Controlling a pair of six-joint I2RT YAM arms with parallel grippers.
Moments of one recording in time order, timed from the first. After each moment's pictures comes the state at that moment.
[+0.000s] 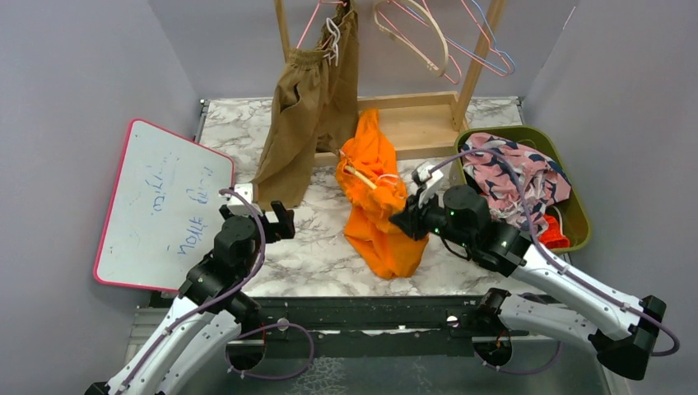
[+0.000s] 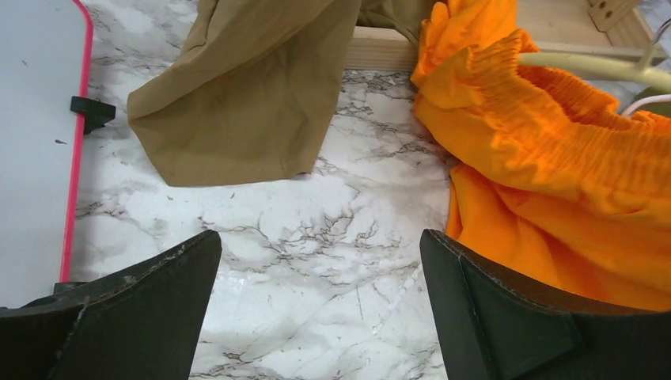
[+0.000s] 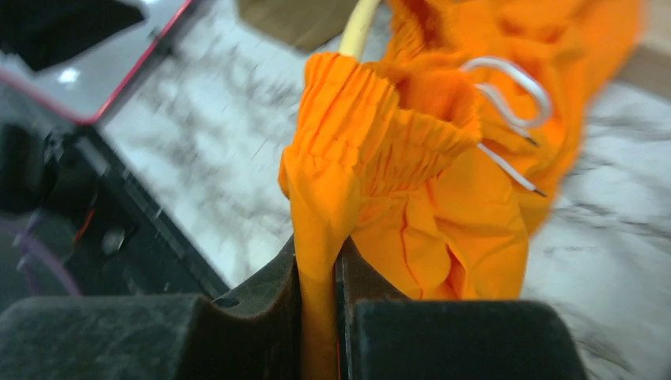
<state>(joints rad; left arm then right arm) -0.58 0.42 0.53 -0.44 -0.42 -0.39 0.88 0.90 0.88 -0.33 0.09 0.23</state>
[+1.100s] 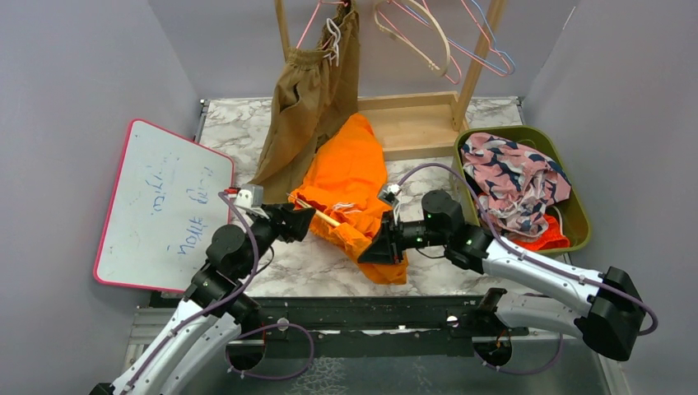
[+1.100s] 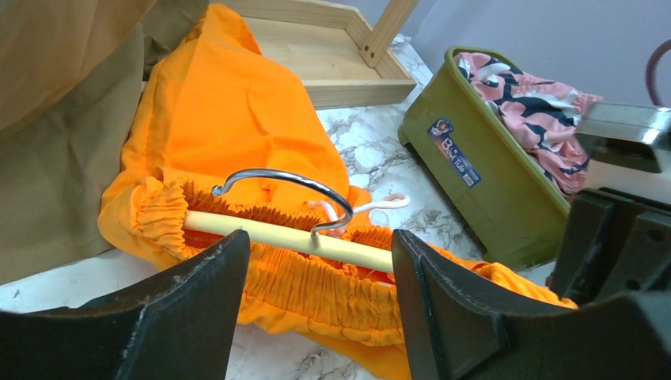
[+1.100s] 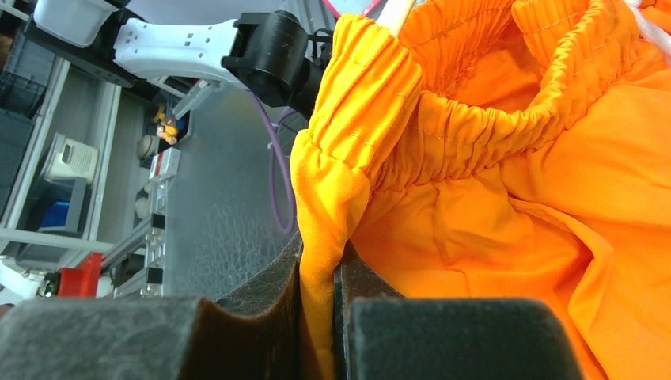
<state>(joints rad) -0.58 0.34 0.43 -0.10 -0.03 -0.49 0.88 1.06 0.64 0.11 -0.66 0.48</state>
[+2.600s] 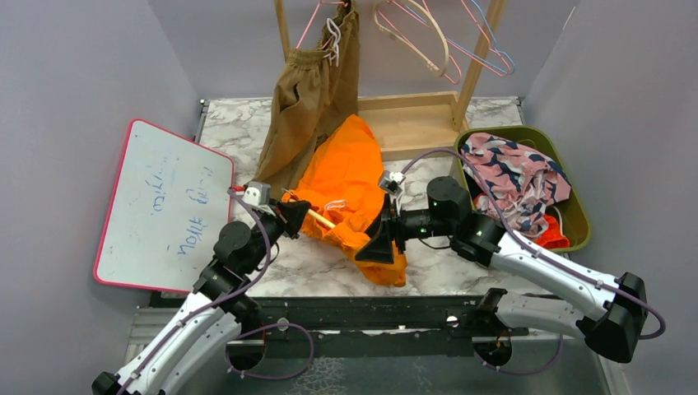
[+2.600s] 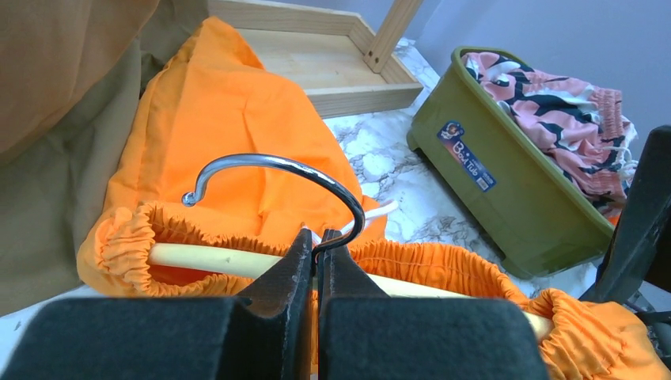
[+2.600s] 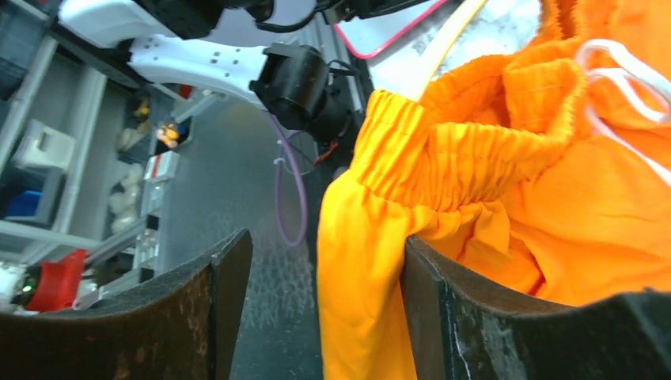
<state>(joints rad) -0.58 0.44 0.35 0.11 -0.02 -0.45 0.88 1.04 0.79 -0.01 -0.68 0.43</state>
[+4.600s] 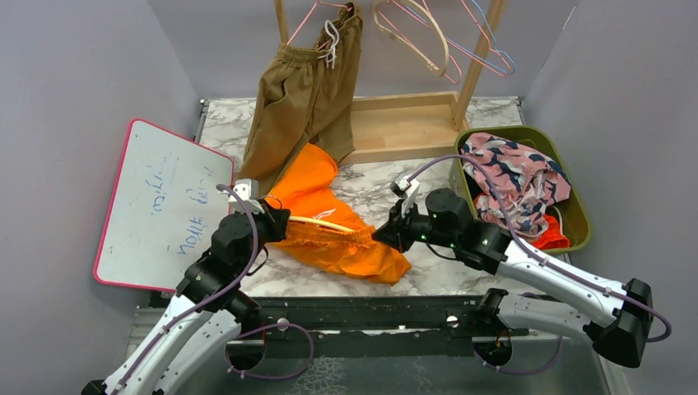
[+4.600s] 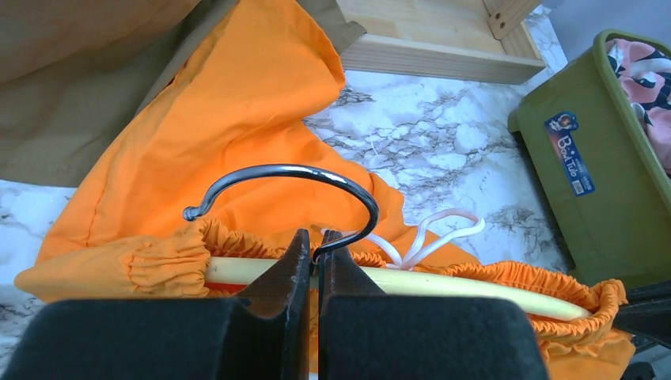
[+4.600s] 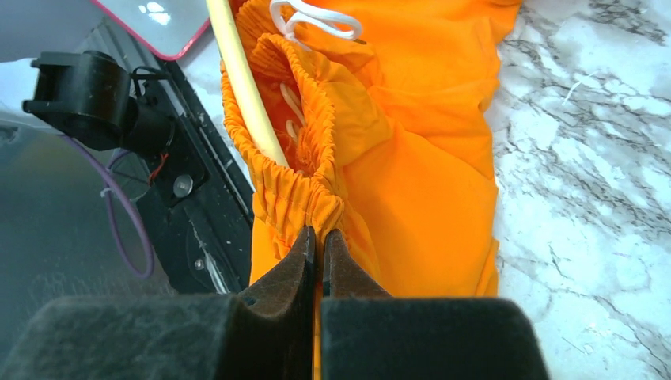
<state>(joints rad) -0.60 0.44 0.58 -0.41 -0.27 -0.54 0.92 0.96 0.77 -0.24 -0.16 0.27</state>
